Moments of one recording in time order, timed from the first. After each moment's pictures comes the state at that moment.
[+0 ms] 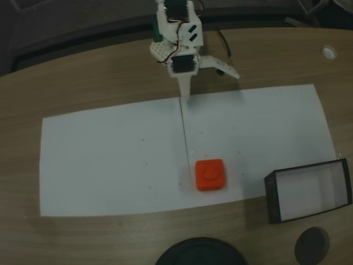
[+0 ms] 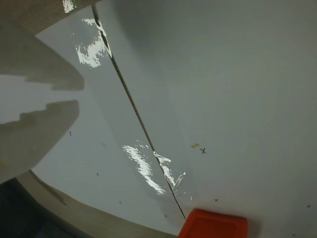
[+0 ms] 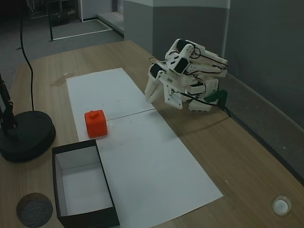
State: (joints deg) arm 1.3 197.9 172.6 74.3 1.2
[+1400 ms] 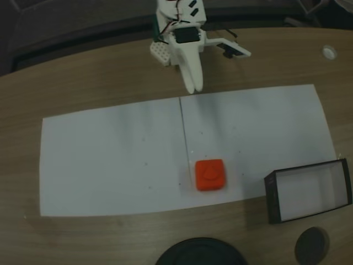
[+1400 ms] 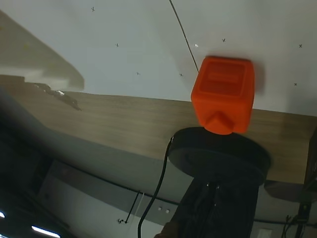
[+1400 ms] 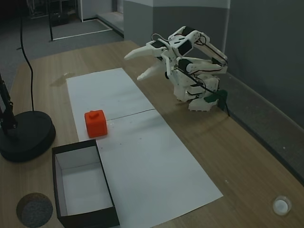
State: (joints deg) arm -1.1 190.5 155.2 65.3 -3.2
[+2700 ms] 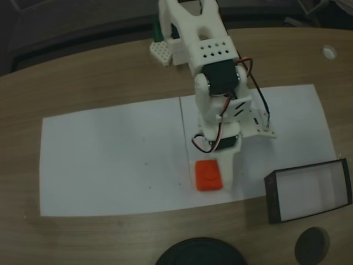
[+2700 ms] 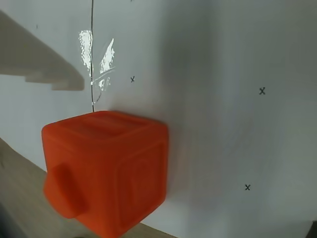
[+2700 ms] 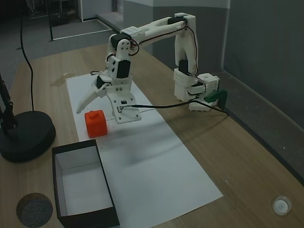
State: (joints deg) arm -6.8 84.2 91.1 66.5 3.3
